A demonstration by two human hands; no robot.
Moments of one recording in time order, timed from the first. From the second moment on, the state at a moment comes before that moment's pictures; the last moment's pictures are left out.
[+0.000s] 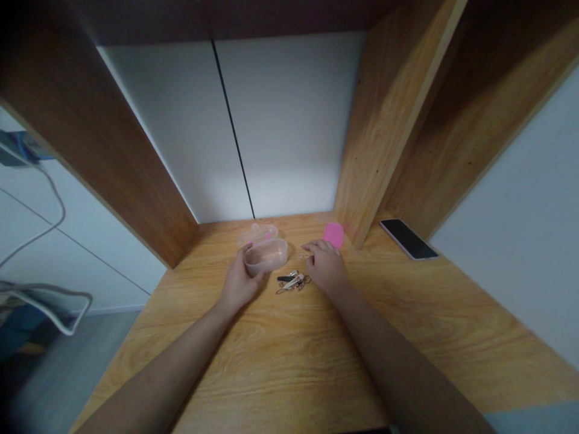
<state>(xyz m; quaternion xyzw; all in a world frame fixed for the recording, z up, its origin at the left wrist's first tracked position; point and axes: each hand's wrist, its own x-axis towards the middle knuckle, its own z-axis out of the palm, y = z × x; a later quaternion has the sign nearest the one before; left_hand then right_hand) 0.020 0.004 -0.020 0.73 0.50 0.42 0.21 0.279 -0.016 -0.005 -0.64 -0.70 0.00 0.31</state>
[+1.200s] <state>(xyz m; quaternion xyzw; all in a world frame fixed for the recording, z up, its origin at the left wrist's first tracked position) 0.021 0.004 -0.019 0.75 0.48 0.42 0.19 0.258 -0.039 0.015 -0.43 -0.86 0.11 0.26</state>
